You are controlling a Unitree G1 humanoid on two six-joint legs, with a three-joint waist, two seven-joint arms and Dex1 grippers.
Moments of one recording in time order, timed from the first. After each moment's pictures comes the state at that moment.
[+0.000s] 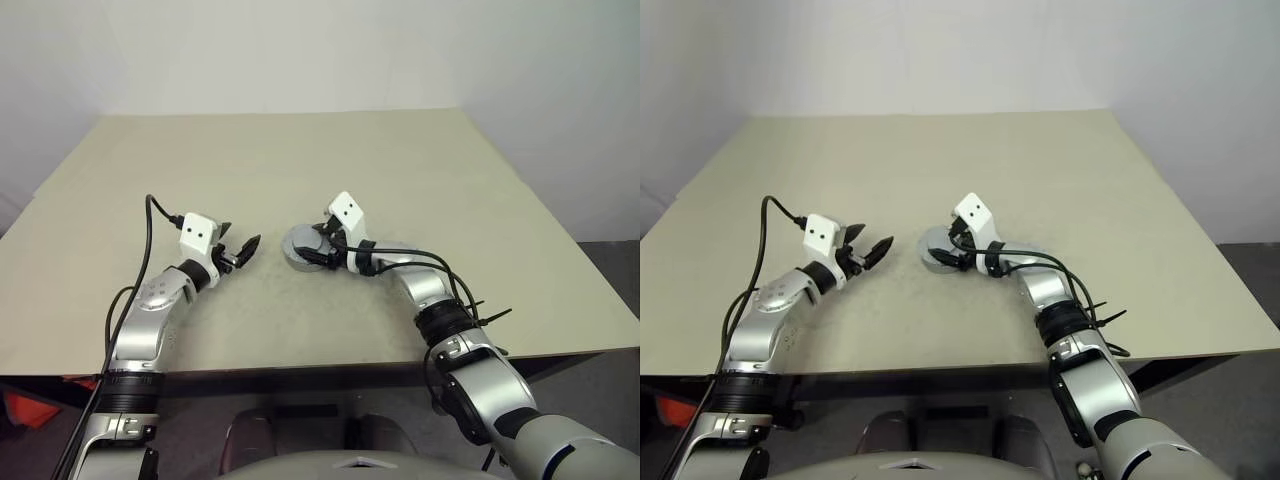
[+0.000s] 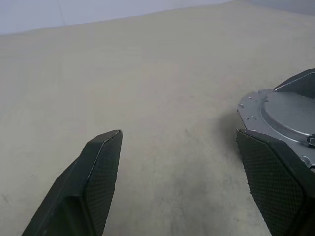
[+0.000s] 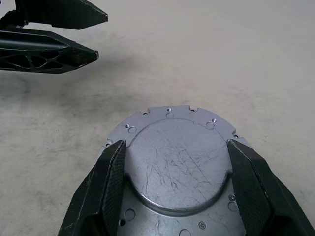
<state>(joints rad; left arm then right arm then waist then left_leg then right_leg) -0.22 0.34 0.08 0.03 -0.25 0.27 -0.50 -0.65 -0.16 0.23 0.57 0.12 0.14 0.76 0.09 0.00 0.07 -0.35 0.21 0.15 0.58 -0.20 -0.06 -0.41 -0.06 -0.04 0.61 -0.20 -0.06</state>
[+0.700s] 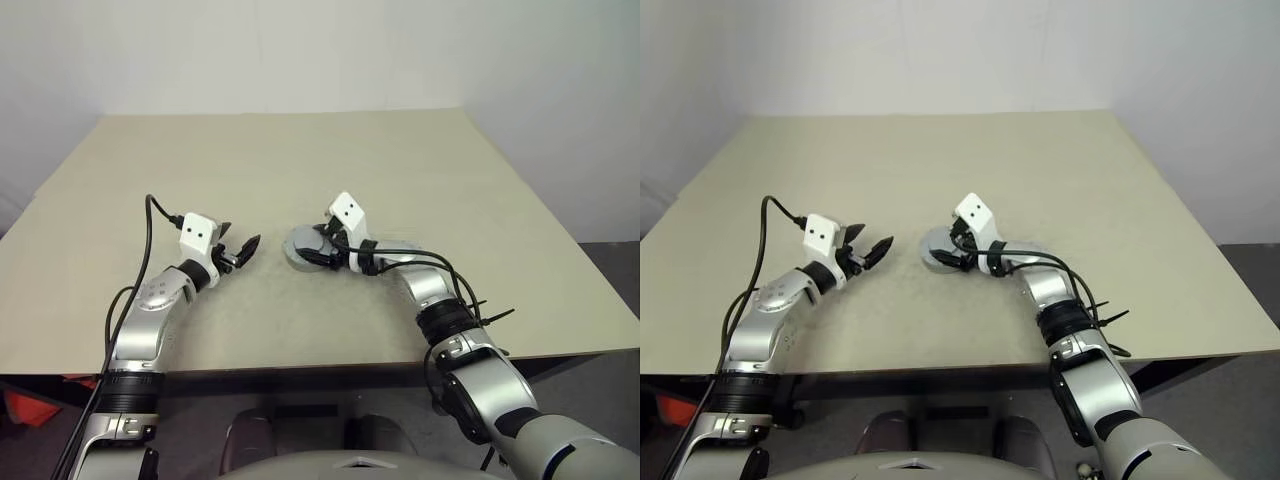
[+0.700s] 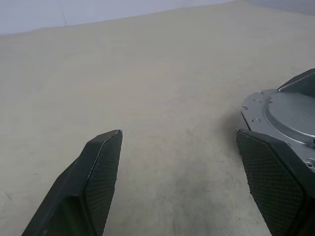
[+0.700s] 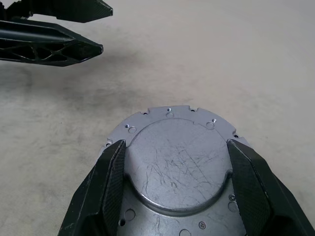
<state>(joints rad) -0.22 0.34 0.08 0.03 -0.25 0.27 -0.50 -0.65 -0.17 0.22 0.56 0.07 0.14 0.79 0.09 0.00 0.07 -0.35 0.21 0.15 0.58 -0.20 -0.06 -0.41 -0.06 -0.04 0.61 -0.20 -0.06</state>
